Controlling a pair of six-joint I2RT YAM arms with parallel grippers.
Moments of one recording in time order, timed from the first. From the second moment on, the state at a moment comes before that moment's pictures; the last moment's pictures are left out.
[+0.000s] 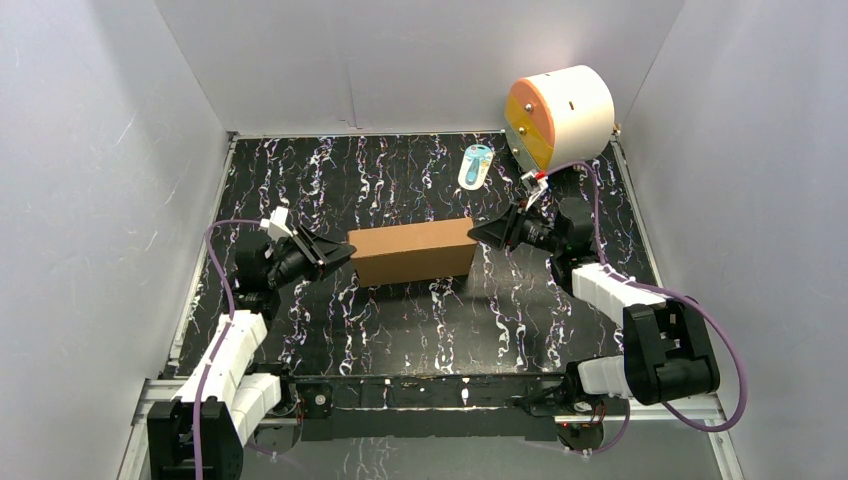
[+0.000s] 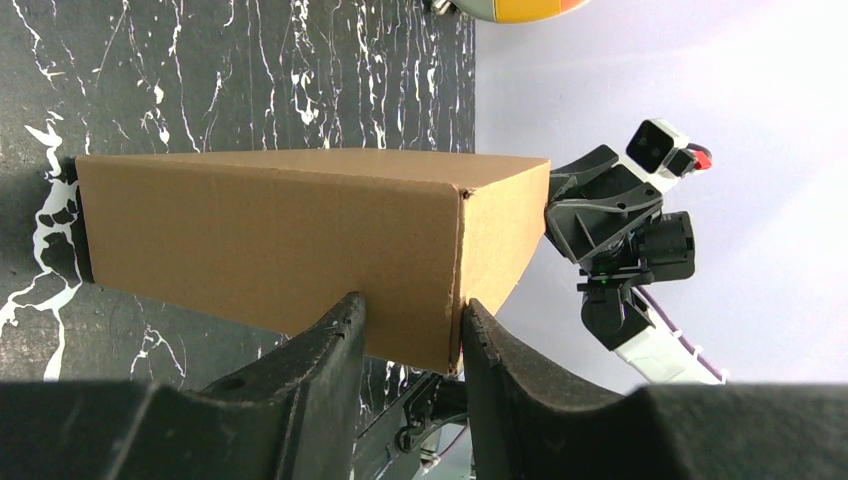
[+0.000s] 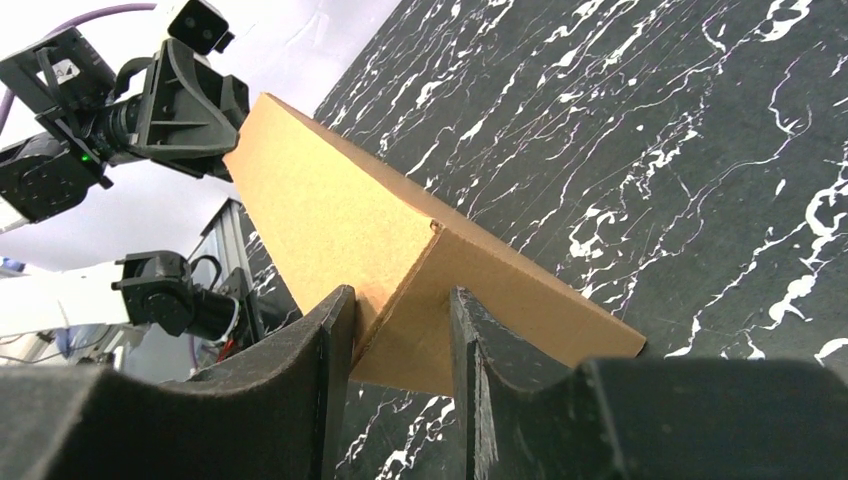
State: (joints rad) left arm 0.00 0.92 0.42 0.07 0.72 -1.00; right arm 0.24 1.33 0.56 0.61 -0.87 0.57
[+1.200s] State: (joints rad) left arm -0.01 0.95 0.66 -0.31 0.59 -0.77; right arm 0.19 1.34 0.68 0.35 -0.97 0.48
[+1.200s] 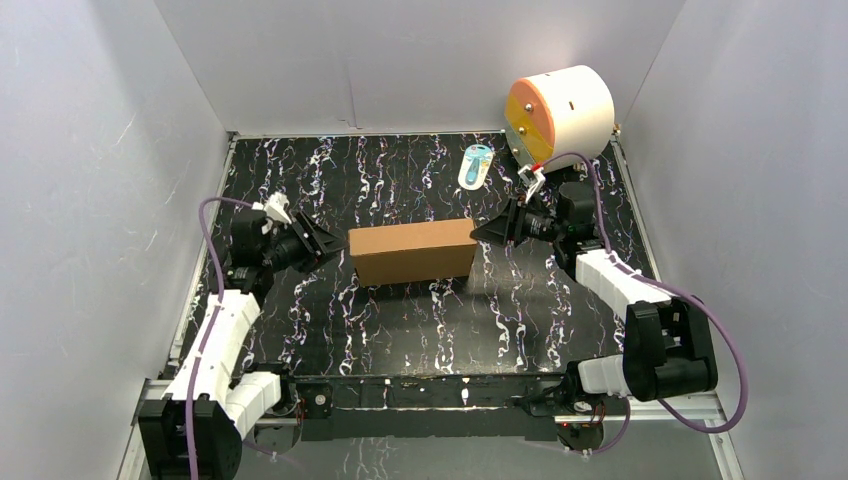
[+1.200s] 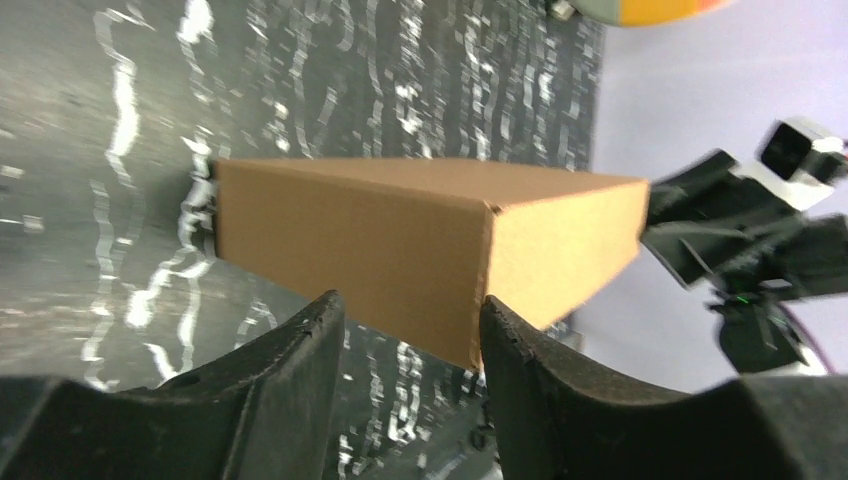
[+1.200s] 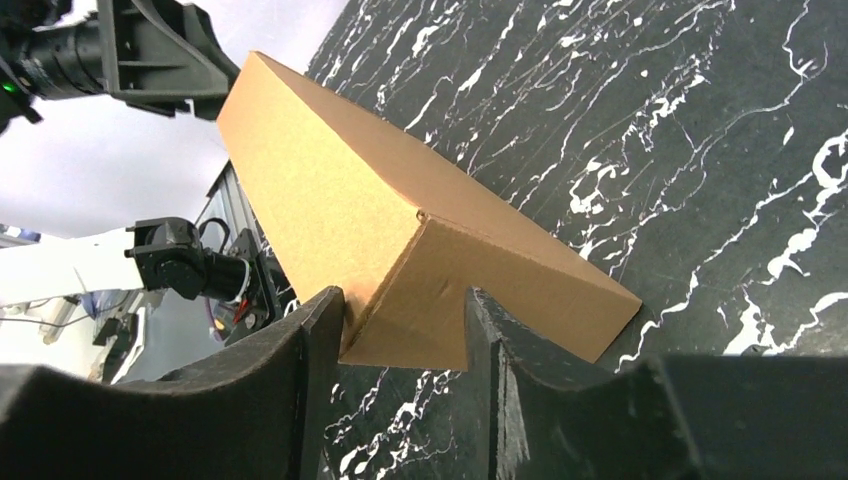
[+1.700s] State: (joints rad) left arm -0.03 1.02 1.04 -0.50 0.56 -0.36; right arm 0.19 1.04 0.80 0.08 -0.84 0.35
